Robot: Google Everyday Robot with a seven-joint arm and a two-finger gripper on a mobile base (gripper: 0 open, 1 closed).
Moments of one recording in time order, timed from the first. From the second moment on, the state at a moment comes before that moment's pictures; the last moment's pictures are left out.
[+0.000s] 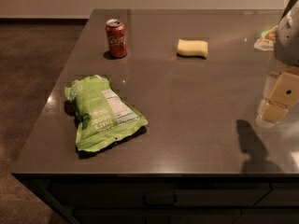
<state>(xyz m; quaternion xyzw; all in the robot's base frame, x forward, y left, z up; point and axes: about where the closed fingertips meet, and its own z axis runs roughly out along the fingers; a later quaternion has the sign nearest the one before) 0.438 -0.217 0.977 -0.60 0.78 -0.03 0.16</state>
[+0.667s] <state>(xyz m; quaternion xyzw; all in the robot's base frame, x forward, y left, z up) 0.467 -0.203 0.978 -0.60 0.78 -0.02 0.18</state>
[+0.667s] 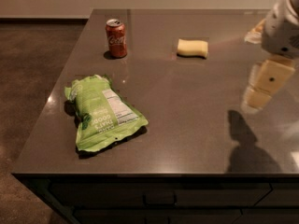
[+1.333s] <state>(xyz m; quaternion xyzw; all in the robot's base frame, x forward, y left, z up) 0.570 -0.157 0.974 -0.57 0.79 0.00 0.22</state>
